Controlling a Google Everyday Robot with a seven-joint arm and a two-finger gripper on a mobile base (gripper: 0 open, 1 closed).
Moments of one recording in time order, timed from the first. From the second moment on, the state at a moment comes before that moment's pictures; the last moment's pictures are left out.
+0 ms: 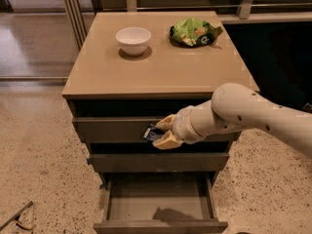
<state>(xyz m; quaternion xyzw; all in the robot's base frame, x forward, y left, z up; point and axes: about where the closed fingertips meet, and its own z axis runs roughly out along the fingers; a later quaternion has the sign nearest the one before) 0.526 -0.019 0.706 -0.63 0.68 0.18 0.34</state>
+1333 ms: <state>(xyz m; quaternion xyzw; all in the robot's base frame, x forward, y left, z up) 0.543 -0.001 0.870 -0.61 0.66 0.18 0.41</state>
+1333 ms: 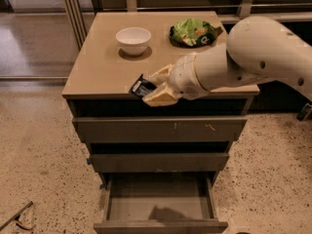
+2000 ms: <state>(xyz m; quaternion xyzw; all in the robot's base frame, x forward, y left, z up) 0.547 0.000 0.881 -0.60 0.66 0.17 0.41</state>
